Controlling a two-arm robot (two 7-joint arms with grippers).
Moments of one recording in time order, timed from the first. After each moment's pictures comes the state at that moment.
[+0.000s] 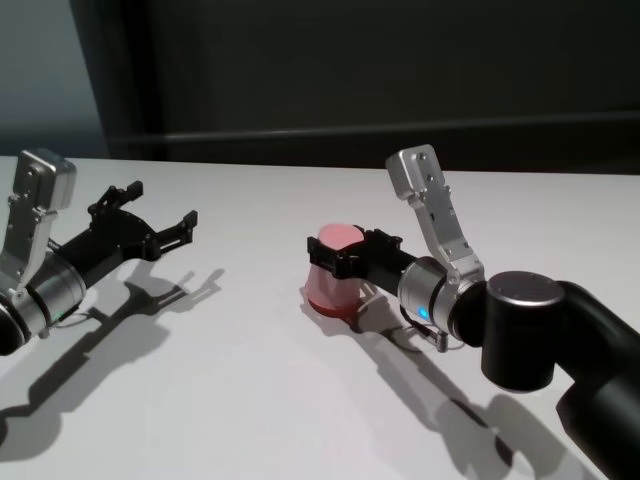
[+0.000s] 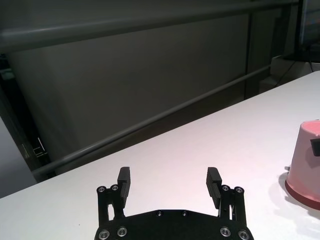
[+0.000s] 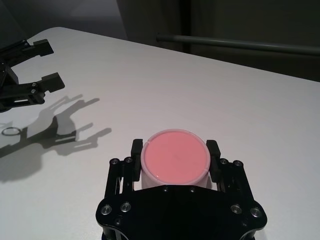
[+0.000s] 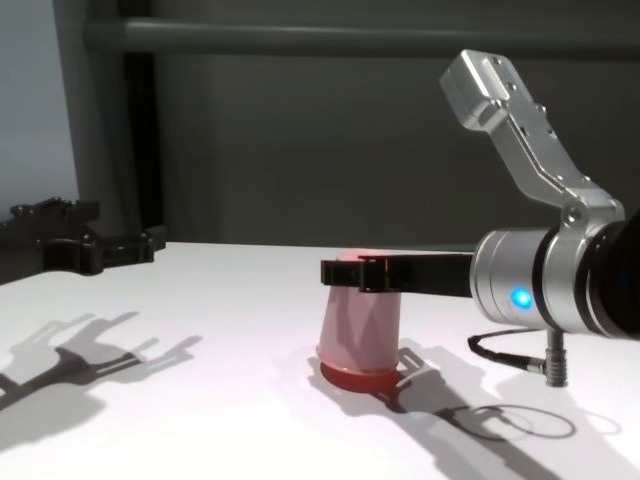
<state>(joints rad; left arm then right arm) -0.33 0.56 0.42 -1.27 -0.44 -0.05 -0.37 0.44 0.28 -0.67 -1.44 0.67 0.38 -0.04</state>
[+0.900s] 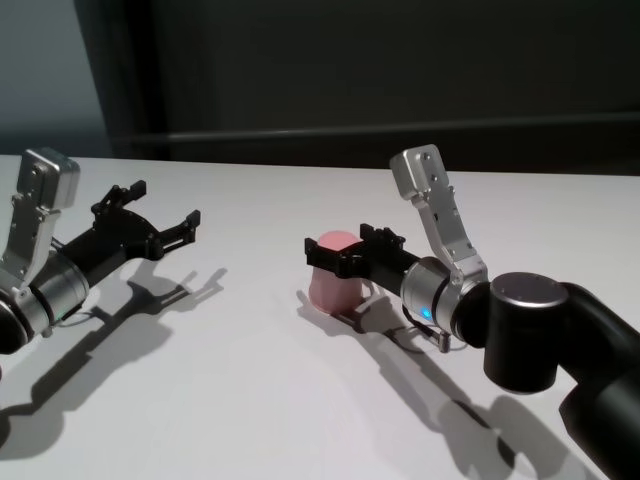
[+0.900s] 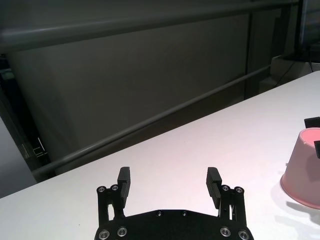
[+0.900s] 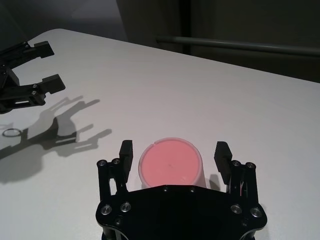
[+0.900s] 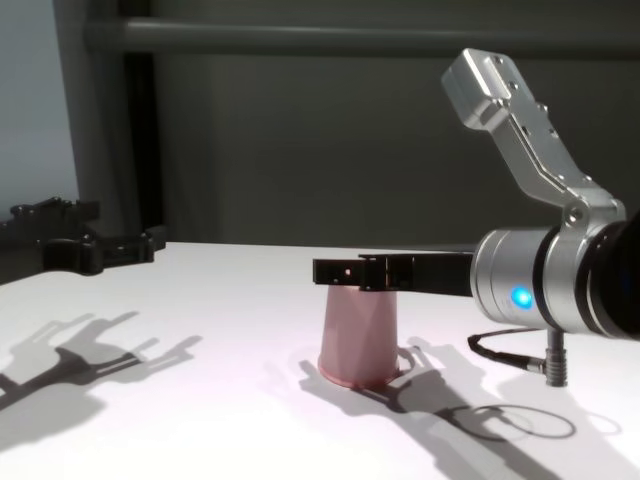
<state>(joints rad) -0.33 0.56 0.42 -1.27 -0.44 -0.05 -0.37 0.44 0.29 -0.67 -1.44 0.68 0.38 -0.04</state>
